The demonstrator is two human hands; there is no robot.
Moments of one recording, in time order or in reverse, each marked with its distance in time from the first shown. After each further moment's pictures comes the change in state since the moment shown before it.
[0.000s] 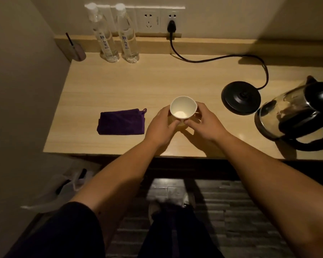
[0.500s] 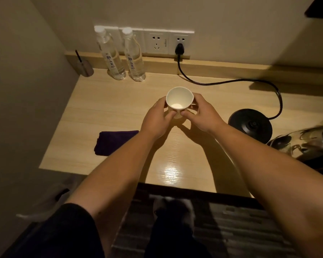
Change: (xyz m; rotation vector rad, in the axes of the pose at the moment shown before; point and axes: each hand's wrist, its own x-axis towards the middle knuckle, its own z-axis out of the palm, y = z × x) left_hand 0.096 0.019 -0.033 0.020 0.165 -0.007; right_hand 0.113 -0.030 -0.030 0.007 -0.037 -0.115
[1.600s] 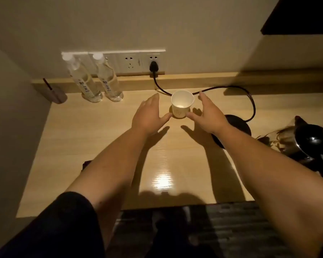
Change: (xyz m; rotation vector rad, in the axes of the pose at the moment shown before) left_hand 0.077 0.023 0.007 0.420 -0.183 0.175; right_hand 0.016 0.023 -0.060 -0.321 0.187 0.177
